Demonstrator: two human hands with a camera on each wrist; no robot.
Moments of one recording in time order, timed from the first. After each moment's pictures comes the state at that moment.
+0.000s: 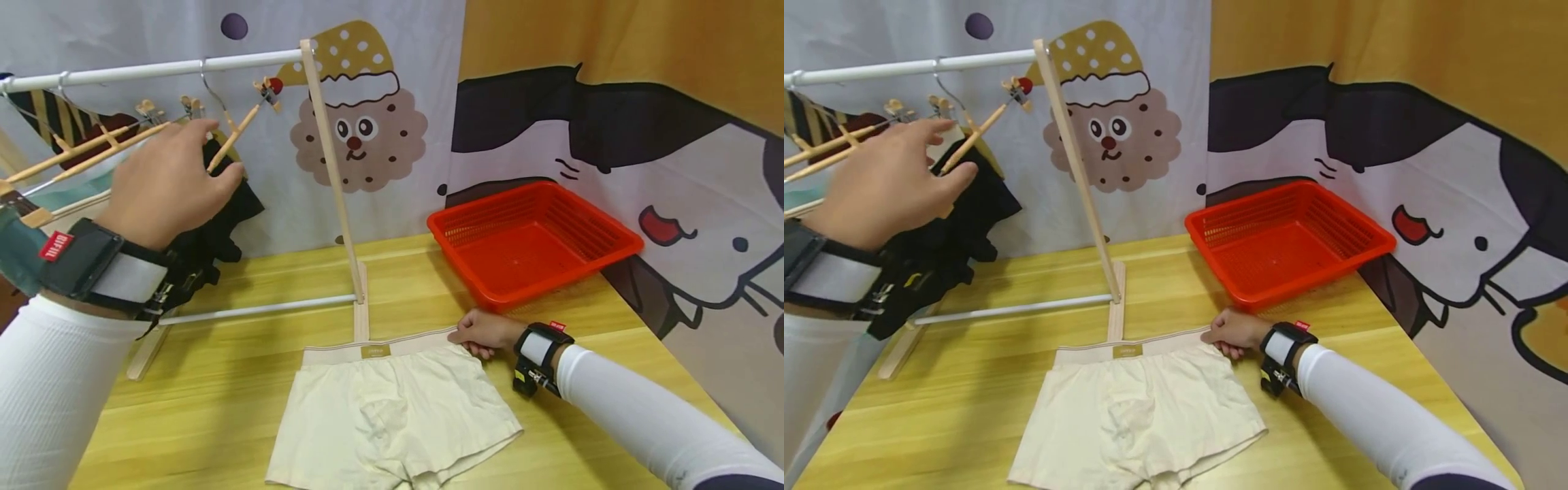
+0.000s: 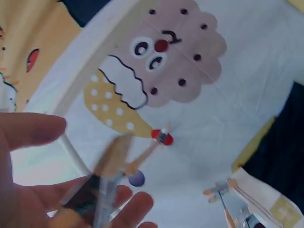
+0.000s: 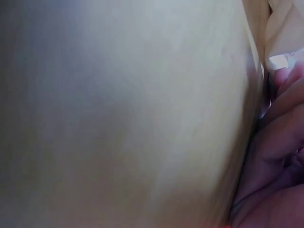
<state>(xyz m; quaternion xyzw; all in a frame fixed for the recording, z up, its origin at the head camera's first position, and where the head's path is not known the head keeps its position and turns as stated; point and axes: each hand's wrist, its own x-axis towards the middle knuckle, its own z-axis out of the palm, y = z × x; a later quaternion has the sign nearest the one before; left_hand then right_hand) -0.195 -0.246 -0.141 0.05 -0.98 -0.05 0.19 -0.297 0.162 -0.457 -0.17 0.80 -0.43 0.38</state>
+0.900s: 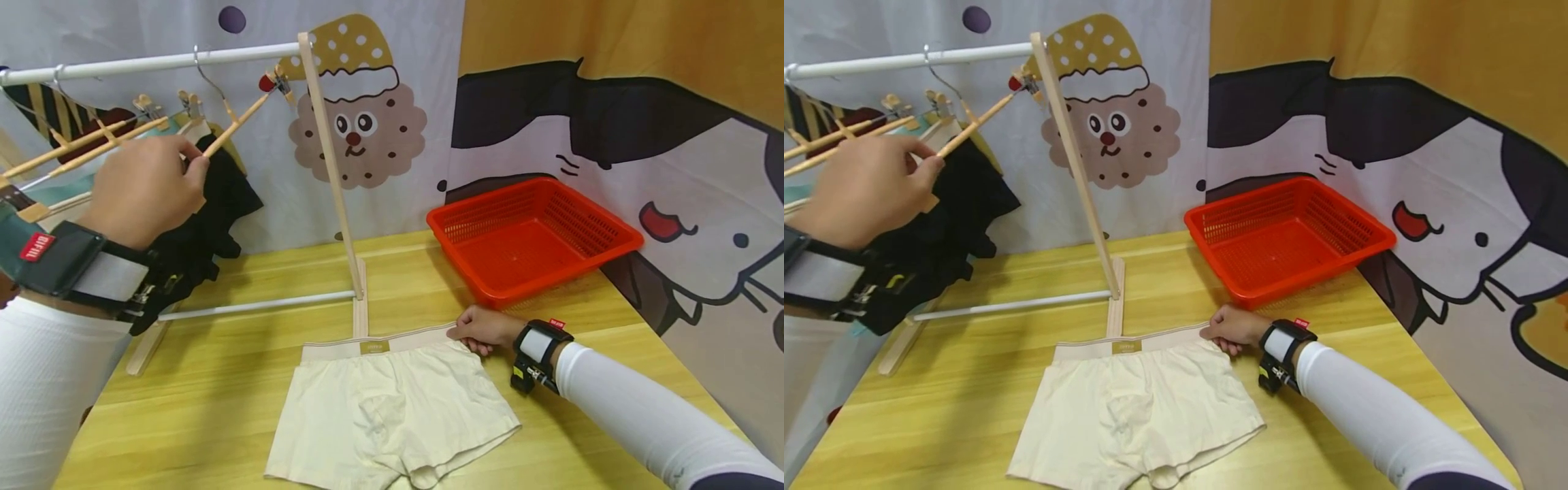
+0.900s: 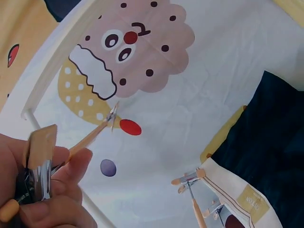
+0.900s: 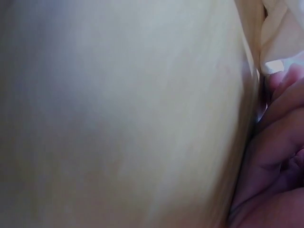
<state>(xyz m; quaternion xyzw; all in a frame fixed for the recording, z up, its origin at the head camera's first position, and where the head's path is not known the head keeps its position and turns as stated) -0.198 -0.270 -0.148 0.04 -0.98 -0.05 0.21 -0.295 0.160 -0.452 -0.17 0.79 -0.45 0.38</state>
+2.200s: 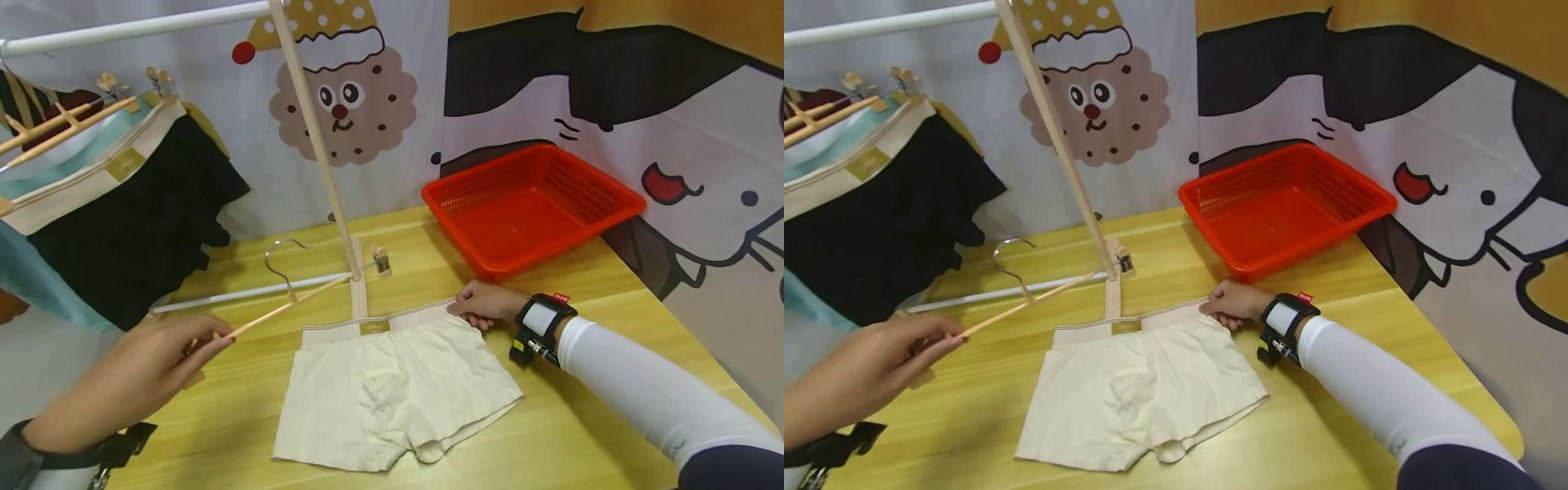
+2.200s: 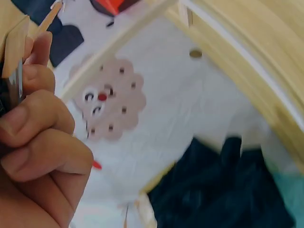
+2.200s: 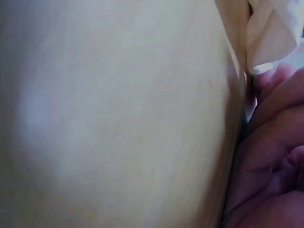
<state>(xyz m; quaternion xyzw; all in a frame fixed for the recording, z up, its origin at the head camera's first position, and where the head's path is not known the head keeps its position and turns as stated) -0.084 -0.282 -0.285 -0.17 -0.98 -0.10 0.07 -0.304 0.163 -0.457 -0.16 0.80 -0.43 0.38</state>
